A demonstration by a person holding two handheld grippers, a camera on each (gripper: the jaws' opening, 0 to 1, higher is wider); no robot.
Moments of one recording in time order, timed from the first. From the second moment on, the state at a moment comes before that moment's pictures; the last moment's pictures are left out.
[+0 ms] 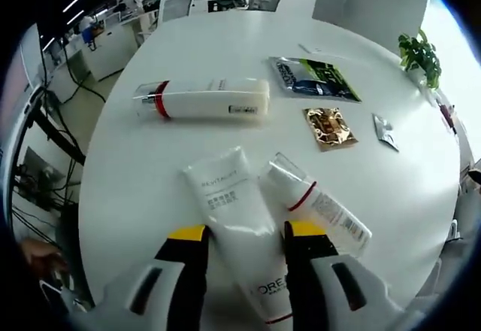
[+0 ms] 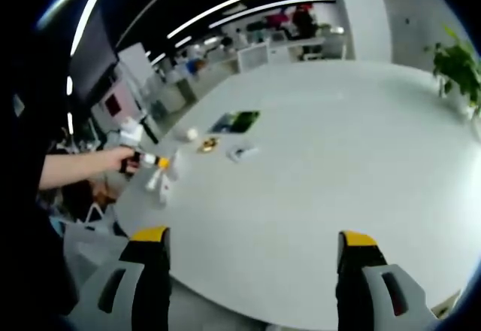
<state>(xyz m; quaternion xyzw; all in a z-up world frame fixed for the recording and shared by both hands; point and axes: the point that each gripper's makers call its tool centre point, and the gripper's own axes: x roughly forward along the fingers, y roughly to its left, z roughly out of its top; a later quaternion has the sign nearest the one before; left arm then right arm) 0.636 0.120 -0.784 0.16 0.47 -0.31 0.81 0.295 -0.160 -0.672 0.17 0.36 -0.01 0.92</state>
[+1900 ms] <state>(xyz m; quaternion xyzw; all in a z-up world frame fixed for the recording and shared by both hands) 0.621 0.124 -0.724 0.10 0.37 -0.31 0.87 0.298 -0.145 -0.653 0.17 0.33 0.01 0.93</state>
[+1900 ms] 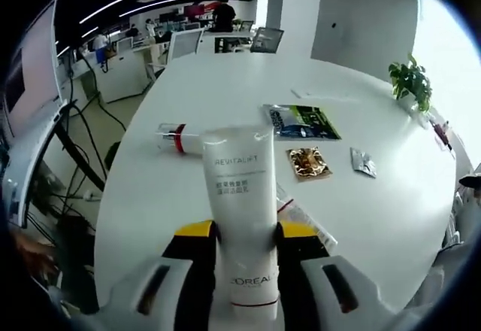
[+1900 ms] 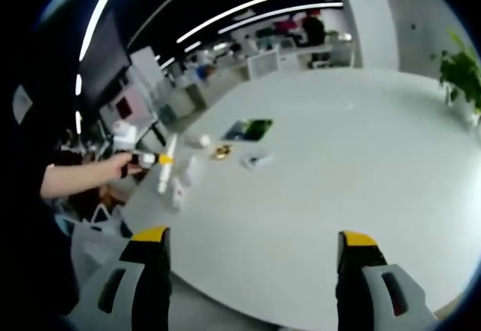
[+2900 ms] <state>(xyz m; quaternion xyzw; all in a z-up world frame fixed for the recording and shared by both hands) 0.591 0.113 -0.664 0.09 0.29 -0.35 0.89 0.304 -0.130 -0.639 0.16 0.31 0.04 0.94</state>
